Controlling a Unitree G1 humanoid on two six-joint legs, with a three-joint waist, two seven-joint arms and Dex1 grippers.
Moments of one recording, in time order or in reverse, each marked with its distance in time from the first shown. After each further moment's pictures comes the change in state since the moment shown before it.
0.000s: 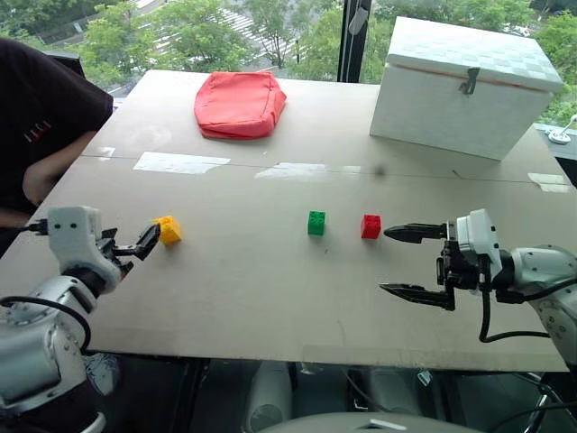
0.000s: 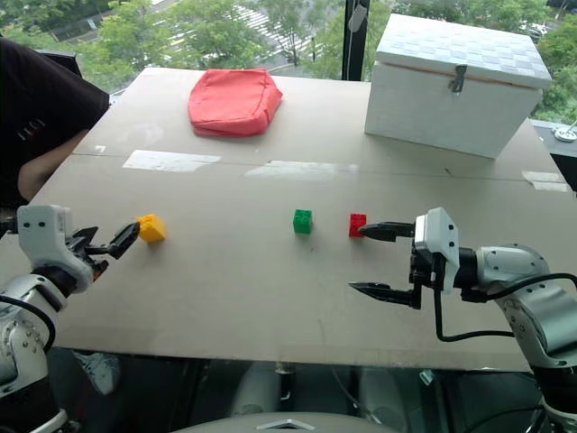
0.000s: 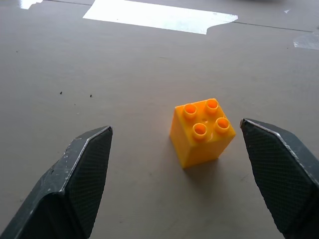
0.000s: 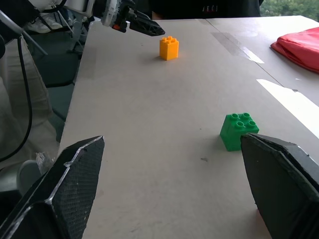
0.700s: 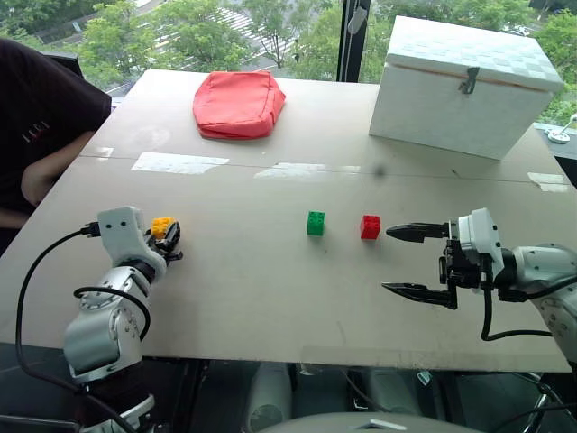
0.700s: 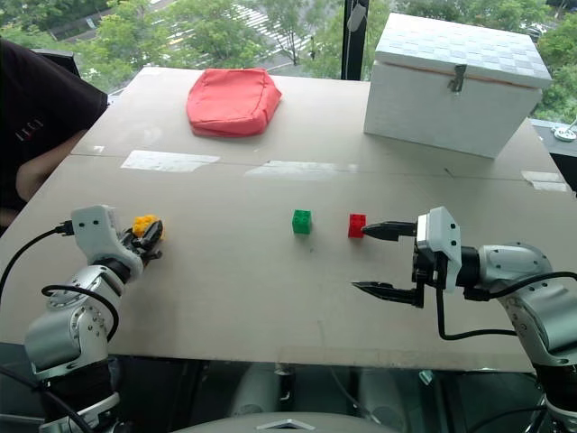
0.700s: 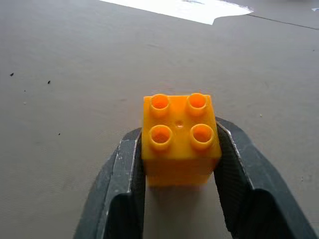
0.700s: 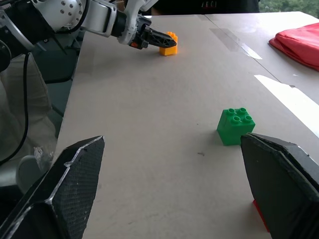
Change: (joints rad) left arm -0.085 -0.056 -0.150 0.194 0.044 -0.208 0.153; right arm 0.025 -0.021 -0.016 -0.019 0.001 0.008 -0.018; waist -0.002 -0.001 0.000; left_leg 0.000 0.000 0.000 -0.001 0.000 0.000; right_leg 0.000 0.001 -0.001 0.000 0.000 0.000
